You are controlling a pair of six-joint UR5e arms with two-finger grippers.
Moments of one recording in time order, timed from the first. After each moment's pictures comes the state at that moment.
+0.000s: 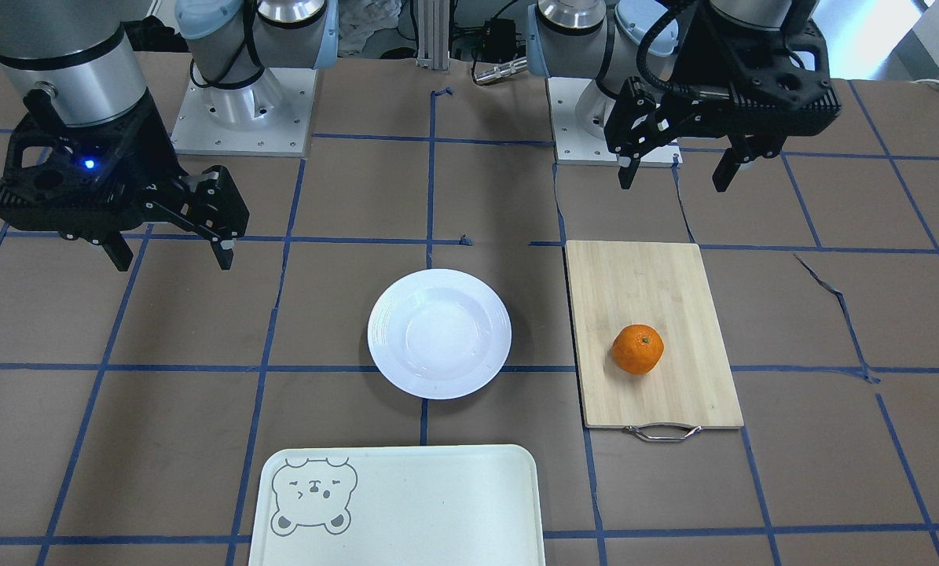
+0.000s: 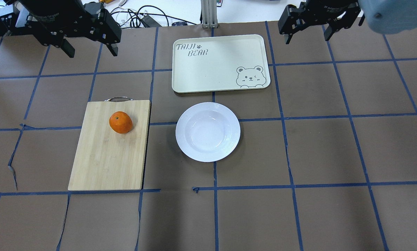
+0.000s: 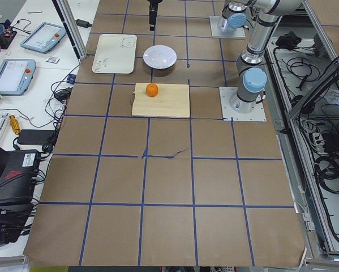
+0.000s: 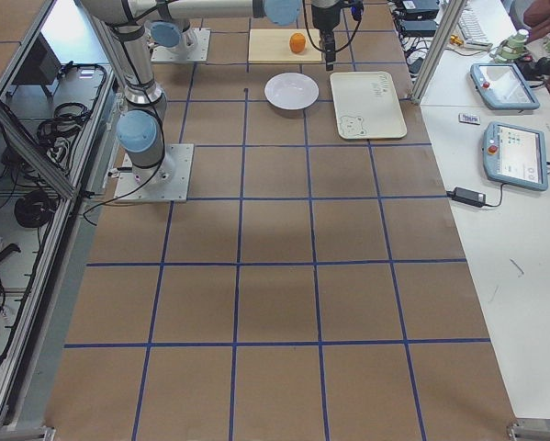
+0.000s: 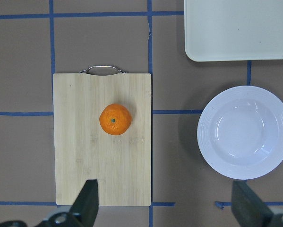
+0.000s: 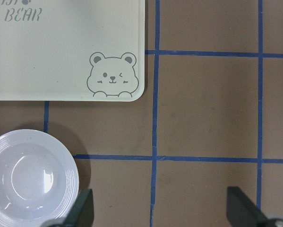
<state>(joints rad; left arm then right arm) -1.60 -1.61 -1.34 -1.69 1.60 -0.03 1.59 -1.45 1.43 -1.73 -1.57 -0.02</state>
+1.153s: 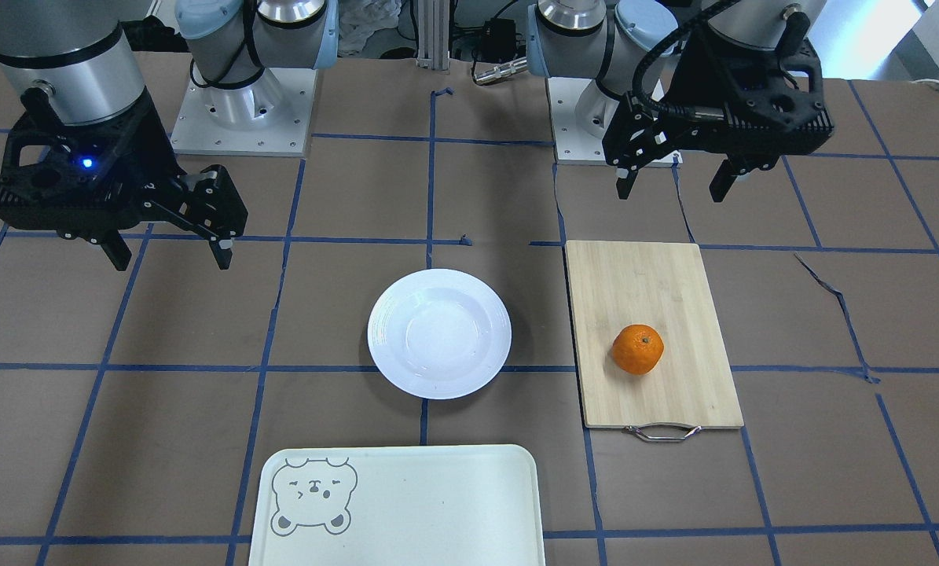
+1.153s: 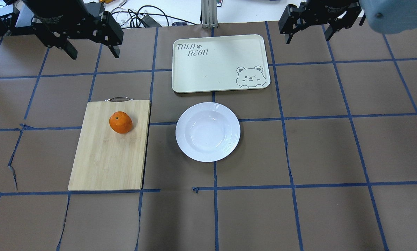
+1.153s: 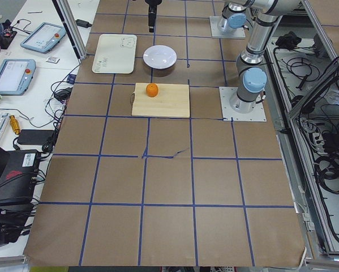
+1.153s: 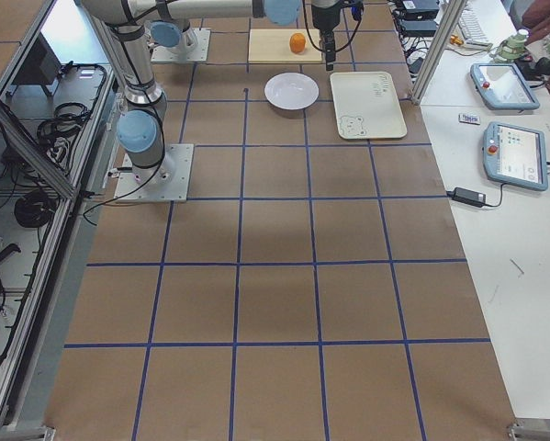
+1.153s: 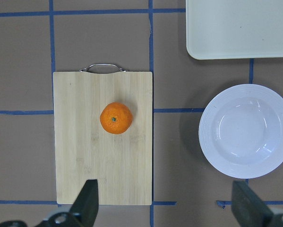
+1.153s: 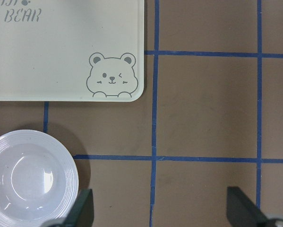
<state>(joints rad) -1.59 -1.64 -1.34 -1.69 1.61 -0.03 1.59 -1.46 1.43 -1.73 -1.57 -0.02</state>
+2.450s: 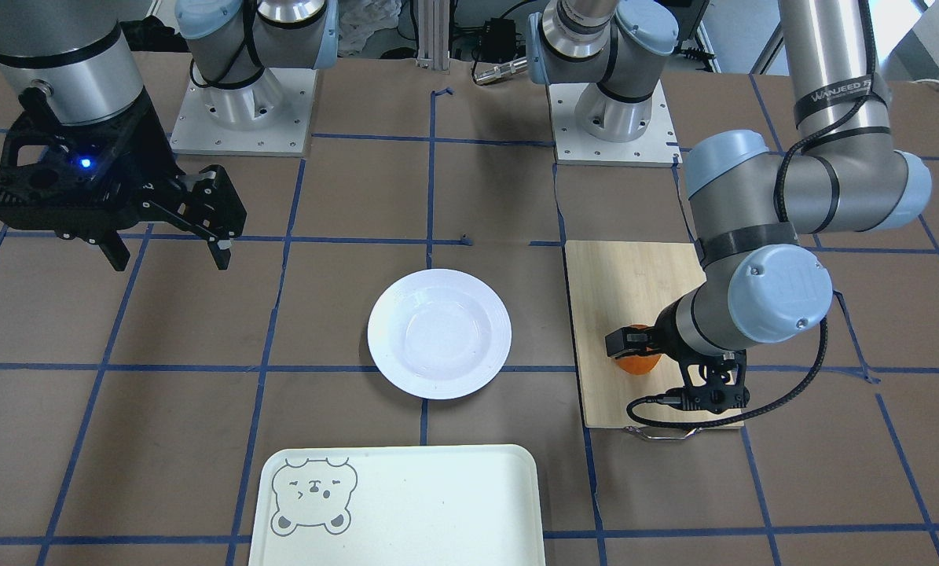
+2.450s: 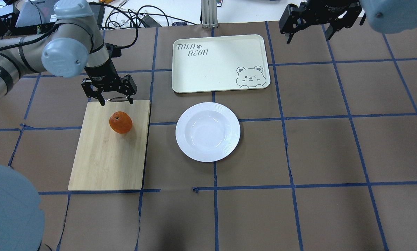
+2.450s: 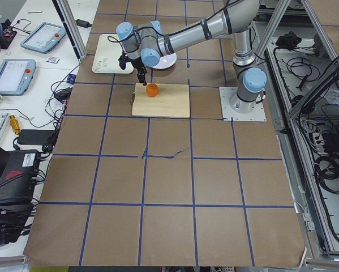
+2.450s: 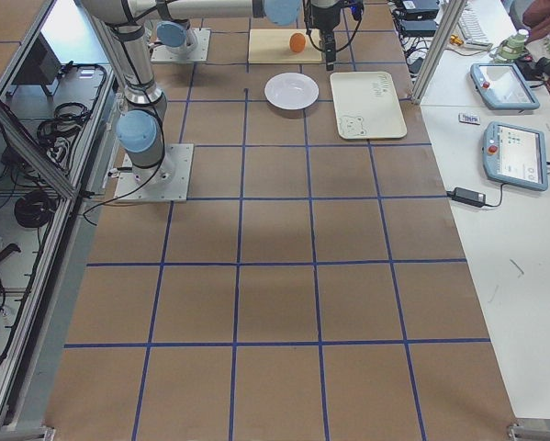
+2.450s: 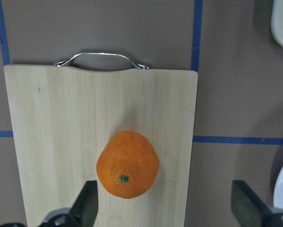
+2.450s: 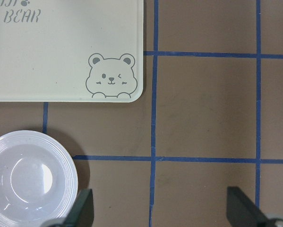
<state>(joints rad) -1.47 -1.98 -1.57 -1.42 1.63 0.04 1.59 -1.46 1.43 -1.73 -1.58 -0.02</state>
